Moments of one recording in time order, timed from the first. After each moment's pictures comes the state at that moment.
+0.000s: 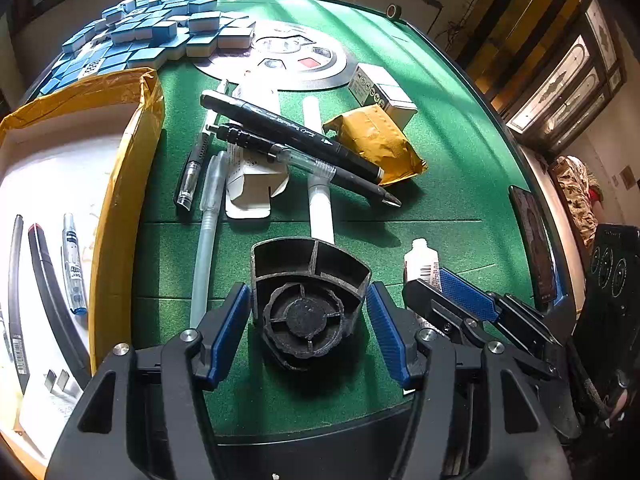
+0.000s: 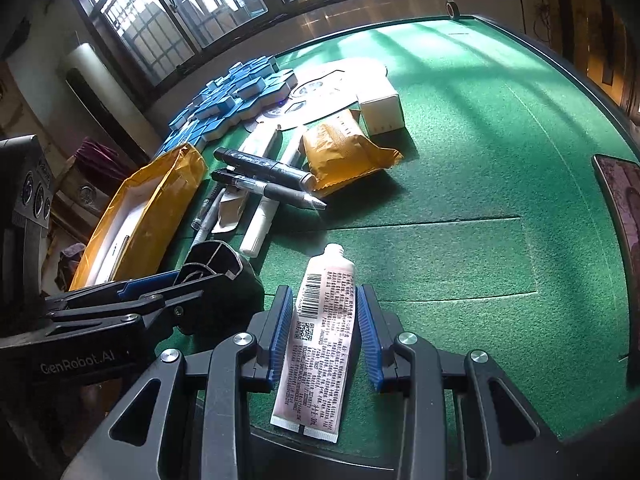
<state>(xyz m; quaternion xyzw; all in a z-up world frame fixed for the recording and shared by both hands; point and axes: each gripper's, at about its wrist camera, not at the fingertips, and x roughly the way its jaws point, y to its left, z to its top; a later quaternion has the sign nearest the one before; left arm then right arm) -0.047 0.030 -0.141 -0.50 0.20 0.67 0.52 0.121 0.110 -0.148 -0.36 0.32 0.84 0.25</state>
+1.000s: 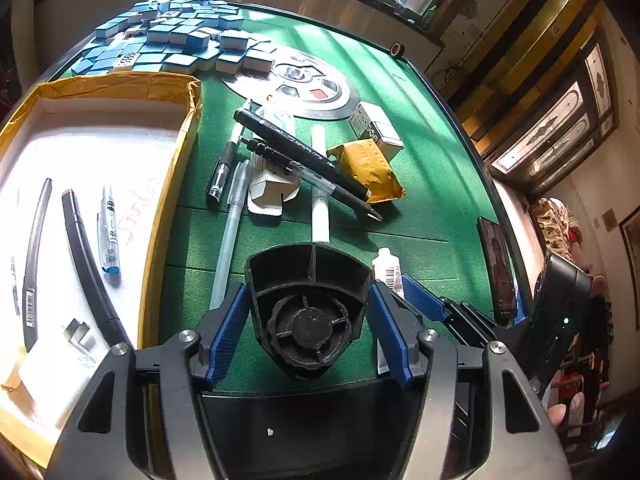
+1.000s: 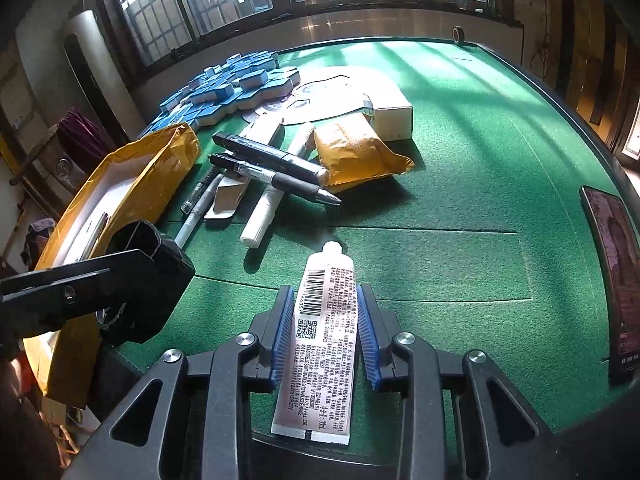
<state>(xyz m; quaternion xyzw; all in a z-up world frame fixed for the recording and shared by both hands) -0.059 -0.015 -0.111 -0.50 0.12 0.68 0.52 0.103 0.086 -0.147 -0.38 0.26 0.84 0.29</state>
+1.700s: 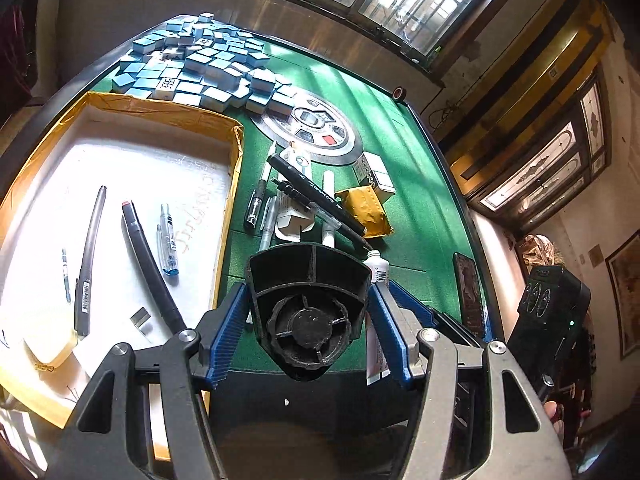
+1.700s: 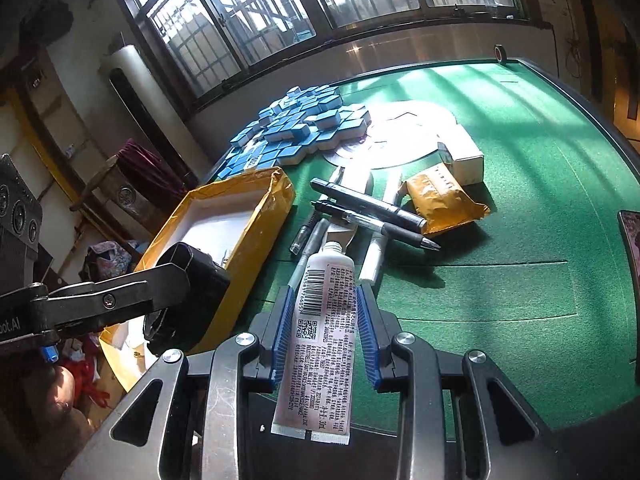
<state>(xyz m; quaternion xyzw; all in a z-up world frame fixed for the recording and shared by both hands) -0.087 -0.064 -0.069 -0.50 0.05 0.69 0.52 0.084 0.055 -0.096 -0.31 0.29 0.88 0.20</state>
